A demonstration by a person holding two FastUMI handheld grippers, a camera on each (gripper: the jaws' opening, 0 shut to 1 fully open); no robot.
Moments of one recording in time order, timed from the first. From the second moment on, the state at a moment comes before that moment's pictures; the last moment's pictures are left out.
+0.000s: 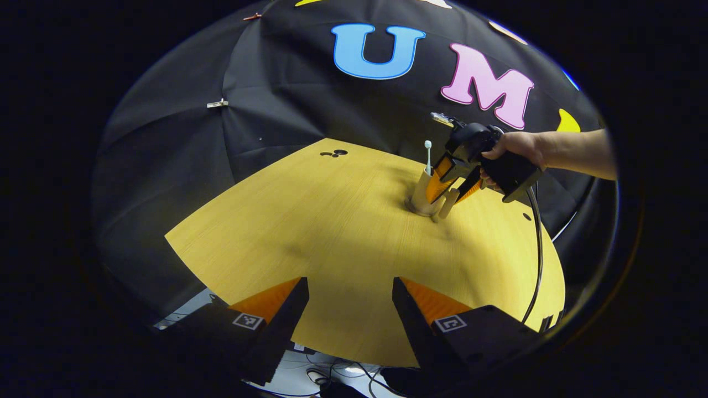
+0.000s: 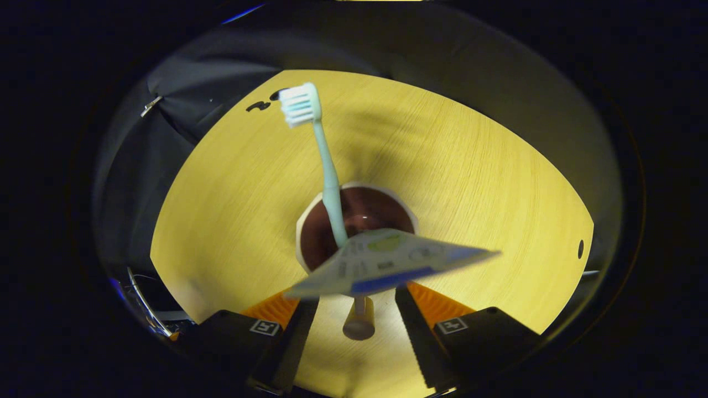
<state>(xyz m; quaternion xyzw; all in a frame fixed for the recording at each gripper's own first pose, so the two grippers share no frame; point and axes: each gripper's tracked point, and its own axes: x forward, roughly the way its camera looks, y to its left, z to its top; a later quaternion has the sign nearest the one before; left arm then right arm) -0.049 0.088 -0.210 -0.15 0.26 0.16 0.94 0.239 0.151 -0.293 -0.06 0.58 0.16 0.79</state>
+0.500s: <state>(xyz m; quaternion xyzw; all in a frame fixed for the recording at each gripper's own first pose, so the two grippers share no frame) -0.031 0.086 -0.128 -0.12 0.20 0.12 0.97 0.205 0.127 -0.174 0.00 0.48 0.16 0.86</state>
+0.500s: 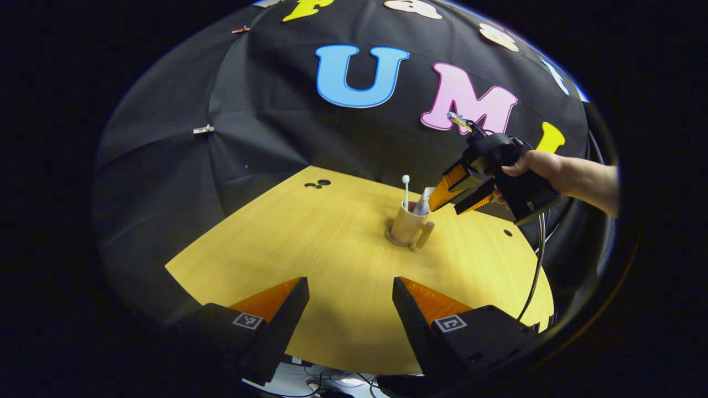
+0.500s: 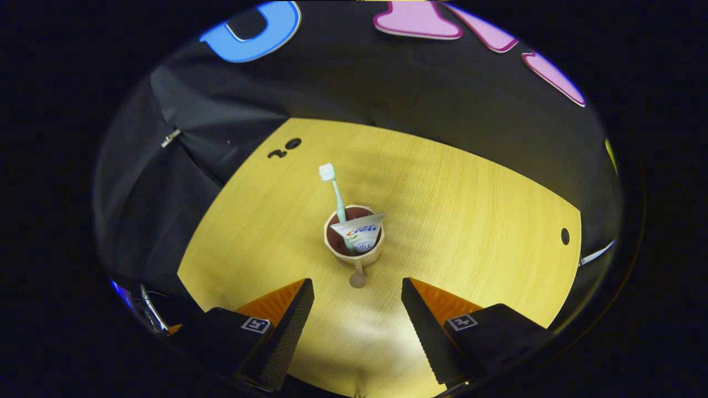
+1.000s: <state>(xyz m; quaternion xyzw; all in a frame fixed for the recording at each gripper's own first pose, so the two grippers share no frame) -0.022 0.030 -0.007 -0.06 0.09 0.03 0.99 0.104 0.077 -0.085 0.03 0.33 0.09 0.94</state>
